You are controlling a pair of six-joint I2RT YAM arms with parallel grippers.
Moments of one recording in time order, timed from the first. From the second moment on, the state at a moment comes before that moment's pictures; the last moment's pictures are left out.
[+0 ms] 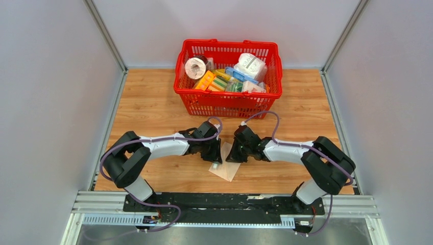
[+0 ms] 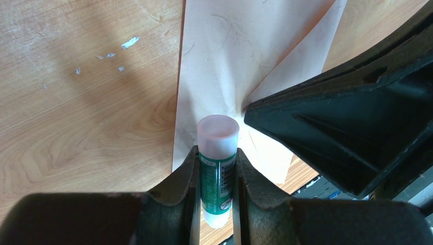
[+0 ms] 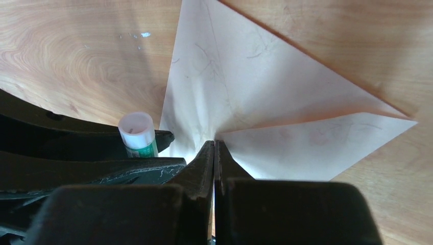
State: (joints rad) left arm -0.84 1.60 0.81 -0.23 0.23 -0.67; right arm 0.81 1.55 0.69 -0.07 -0.14 1.04
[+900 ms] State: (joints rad) left arm -0.84 1.60 0.80 -0.22 0.23 -0.68; right arm 0.84 1.55 0.71 -0.11 -0.13 0.96
